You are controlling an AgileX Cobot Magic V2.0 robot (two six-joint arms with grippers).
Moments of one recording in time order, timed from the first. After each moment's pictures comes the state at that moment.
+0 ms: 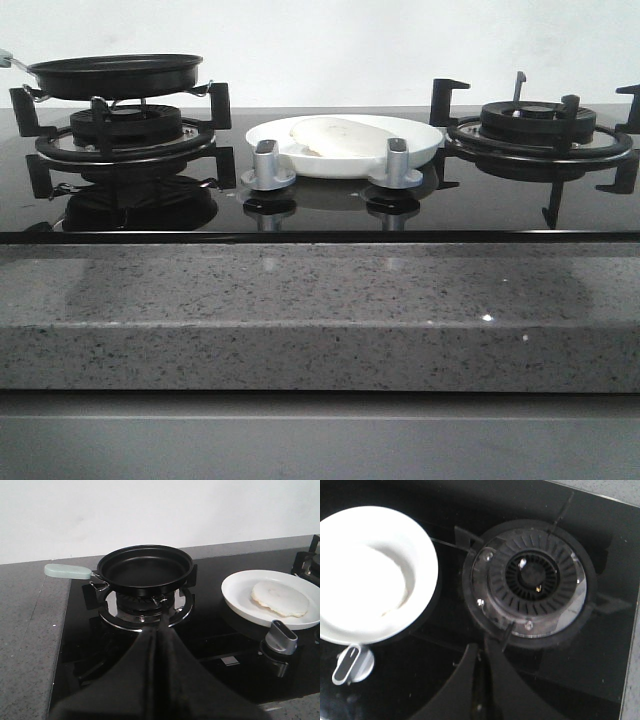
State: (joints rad) left arm -0.17 0.49 -0.50 -0.40 0.27 0.40; right arm 0.15 1.55 -1.76 0.05 1.14 -0.07
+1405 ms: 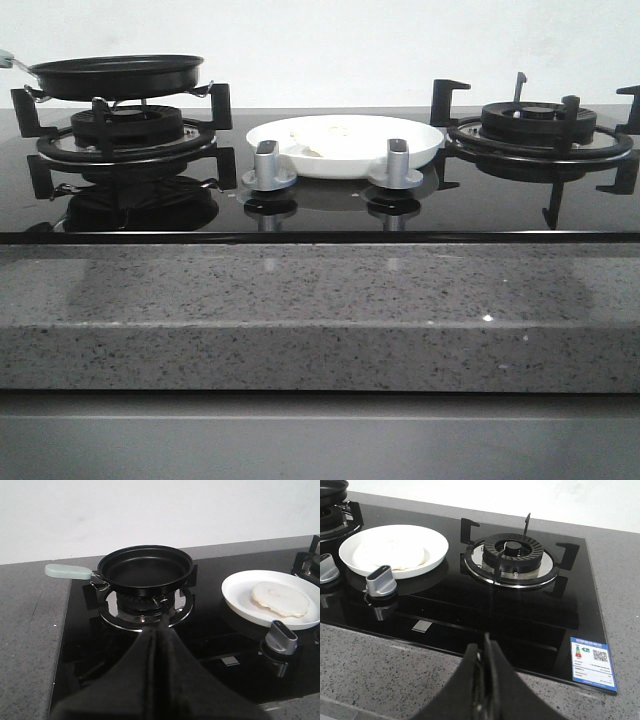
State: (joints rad) left arm -0.17 0.49 -0.50 -0.40 0.27 0.40; right arm 0.15 0.22 -0.41 0.06 0.49 -0.06
